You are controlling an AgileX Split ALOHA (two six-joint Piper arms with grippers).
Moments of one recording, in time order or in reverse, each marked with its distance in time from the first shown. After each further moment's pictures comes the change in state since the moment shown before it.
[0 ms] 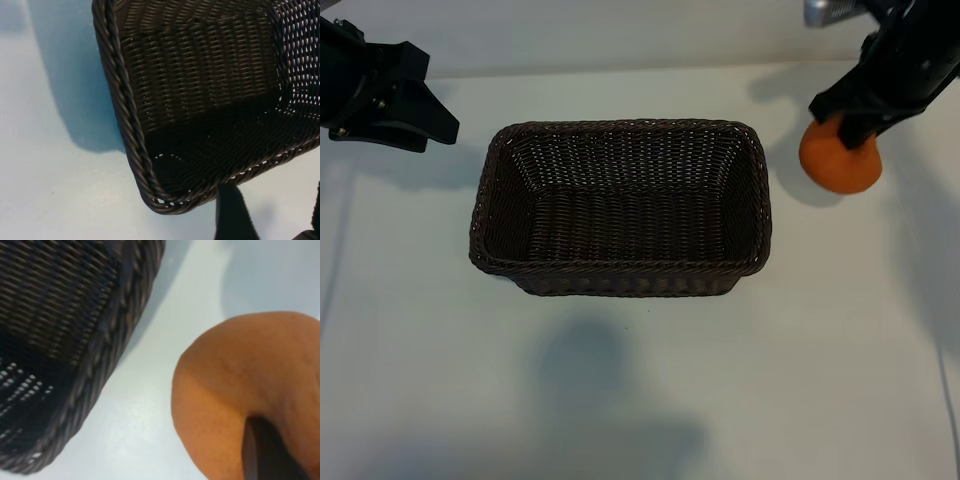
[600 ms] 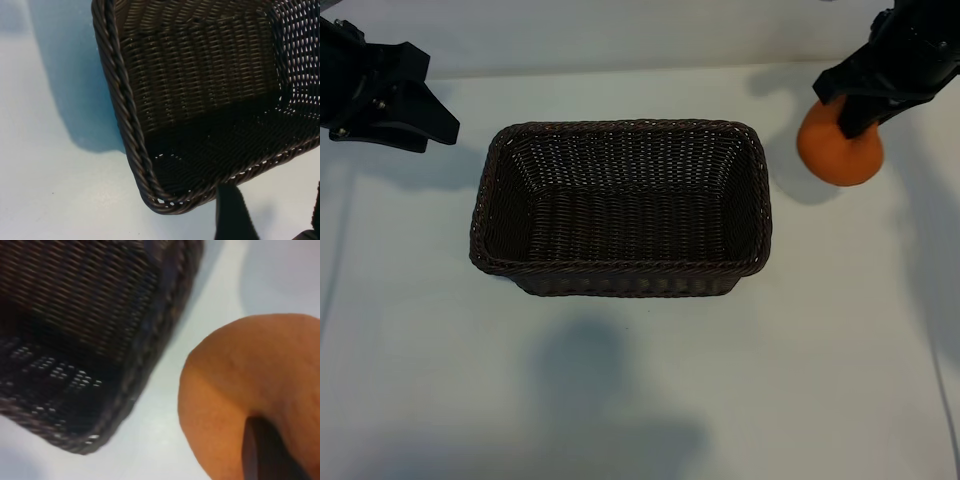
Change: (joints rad) left arm 0.000 0.000 0.000 -0.001 0.000 0.003; right arm -0.001 -0.047 -0.002 0.086 0.046 0.023
